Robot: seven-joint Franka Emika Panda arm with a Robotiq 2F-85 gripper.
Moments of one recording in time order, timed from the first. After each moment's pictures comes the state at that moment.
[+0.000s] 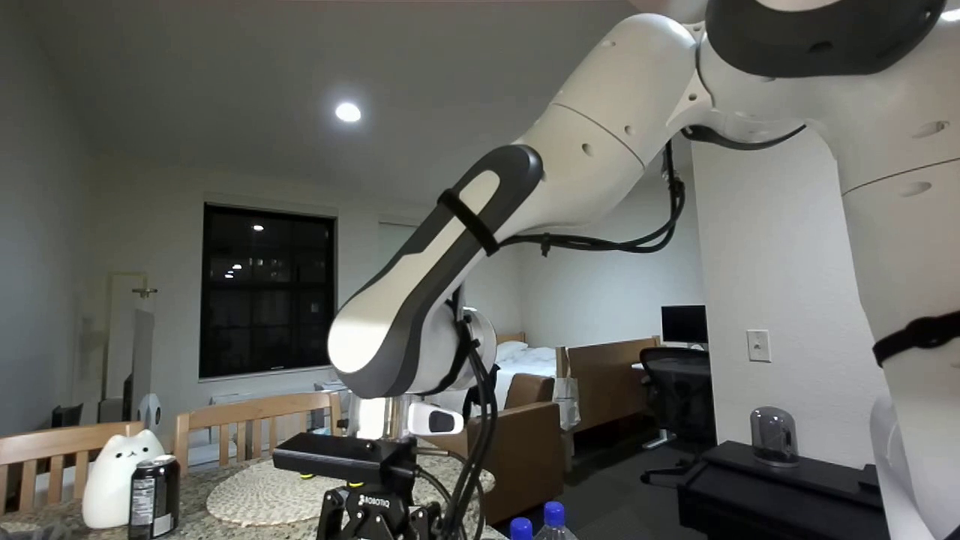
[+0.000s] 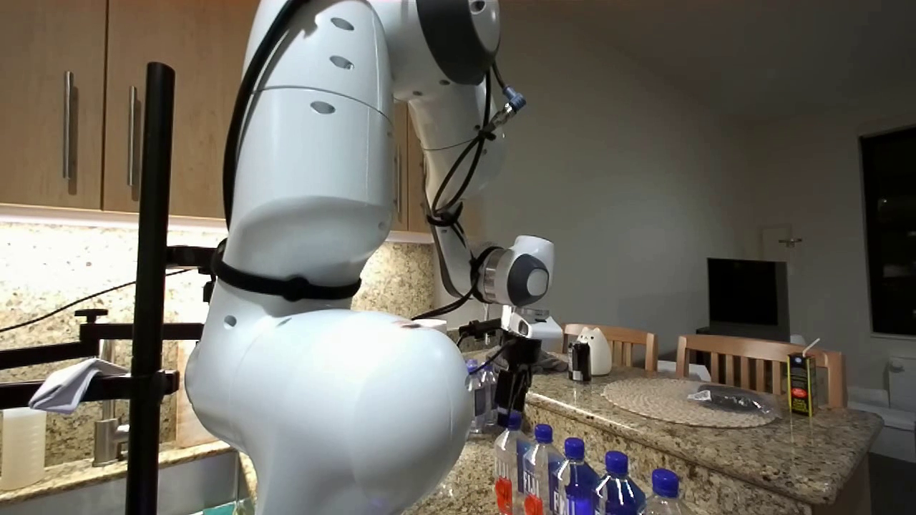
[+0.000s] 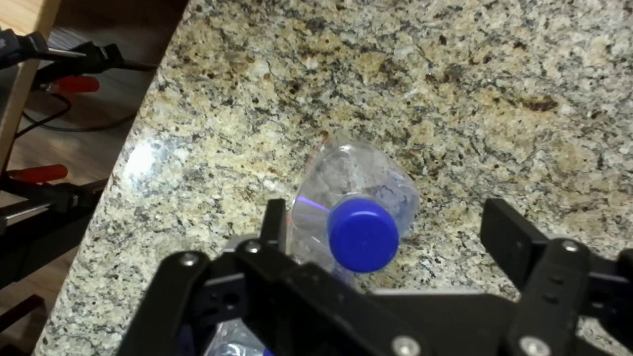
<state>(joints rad) 0.26 0.03 0.18 -2.38 0.22 2.39 1.40</state>
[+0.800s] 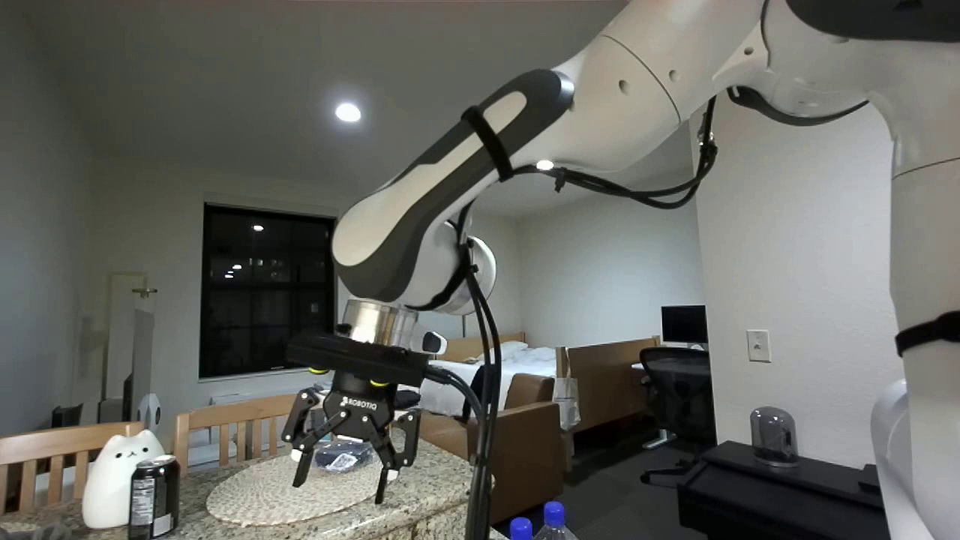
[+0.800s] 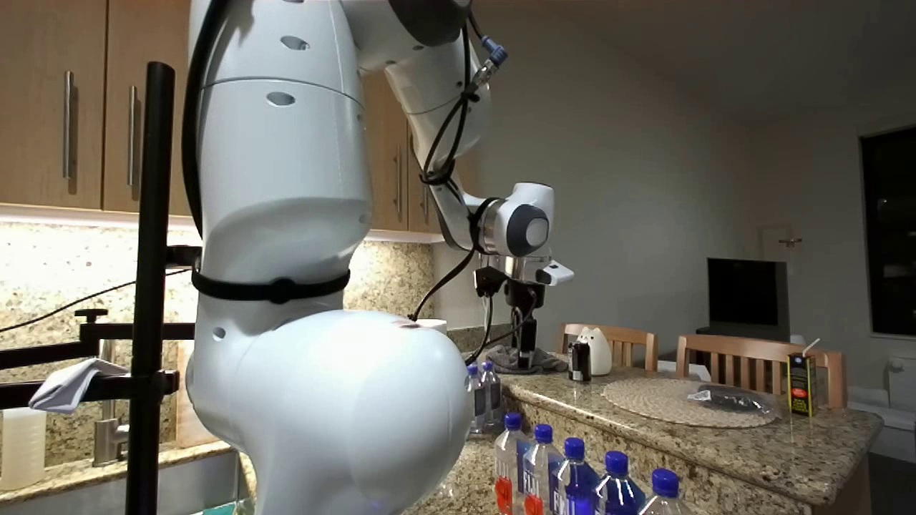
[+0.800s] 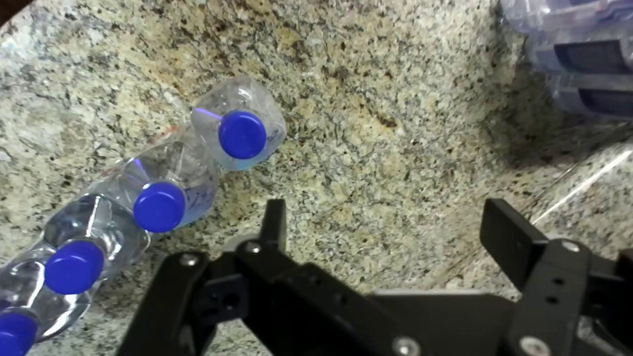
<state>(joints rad) 0.25 -0.11 0.17 -2.30 0.27 2.36 0.92</state>
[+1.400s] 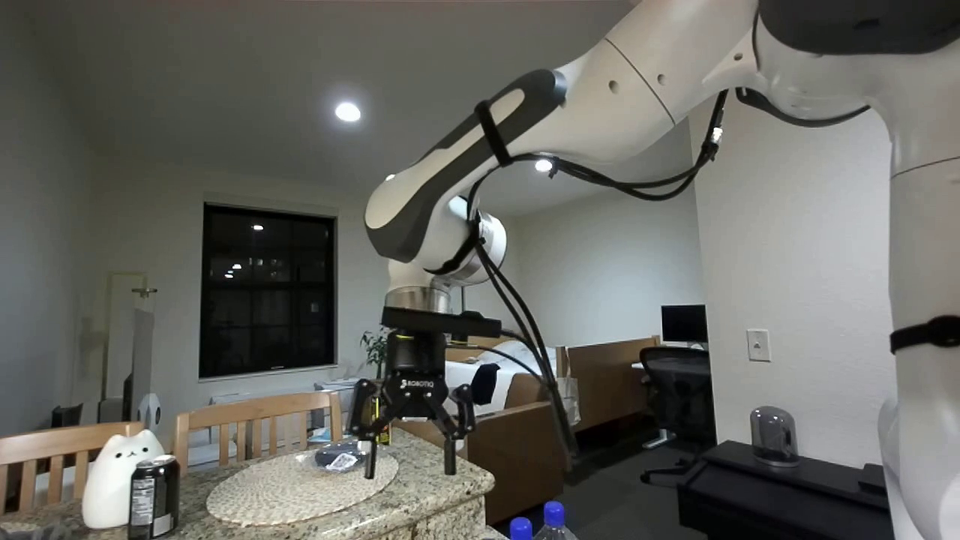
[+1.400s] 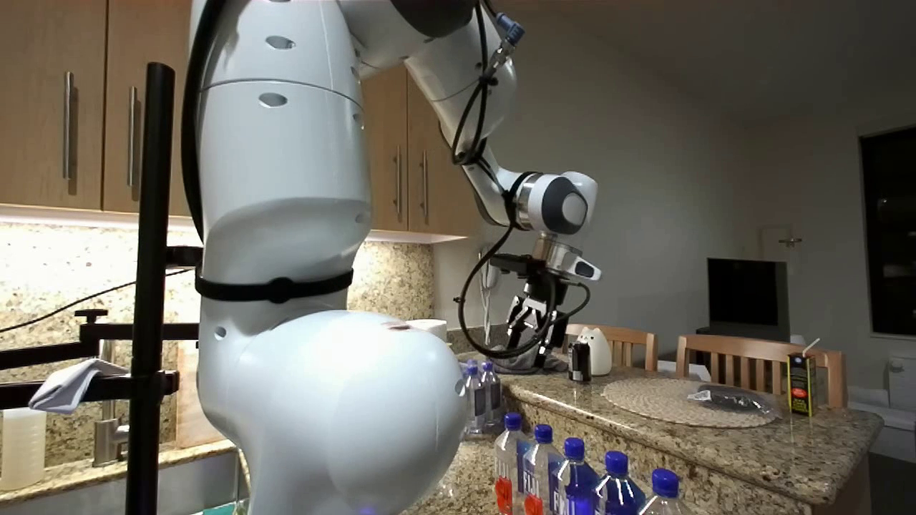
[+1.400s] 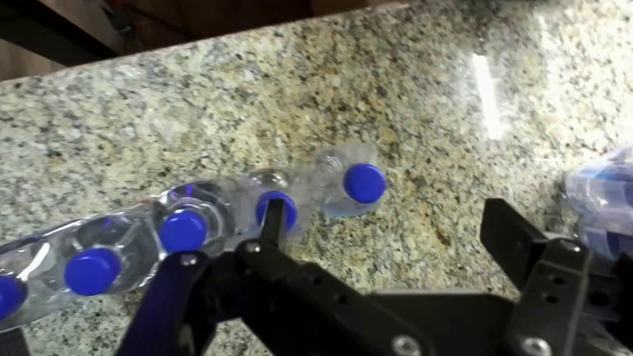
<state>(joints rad) 0.17 -0.11 0.10 -2.19 0.30 1.89 0.42</state>
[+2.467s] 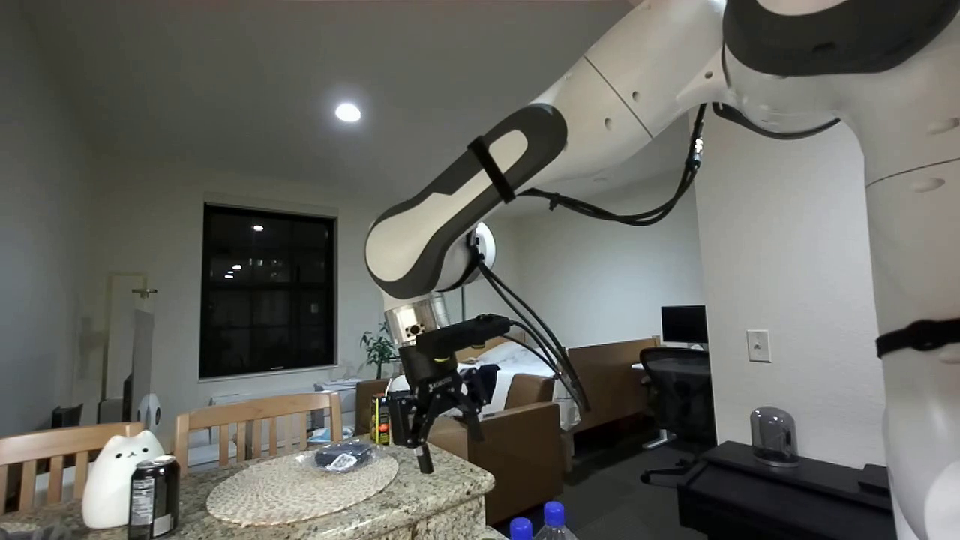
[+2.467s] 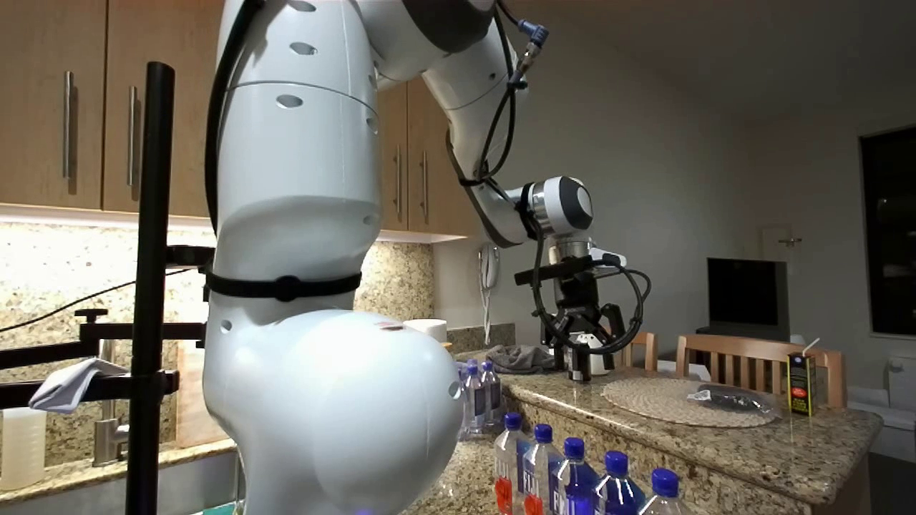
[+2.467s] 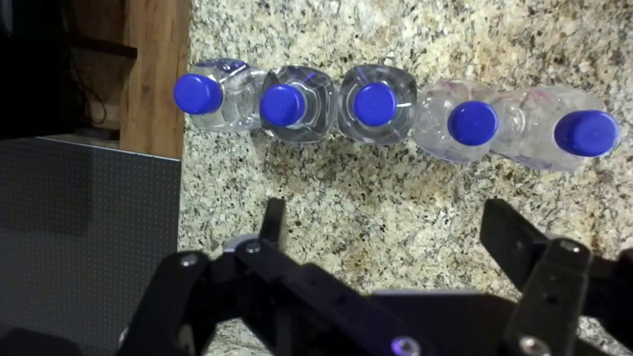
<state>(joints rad) 0.13 -0.04 0.14 -2.13 -0.15 1.91 0.27</state>
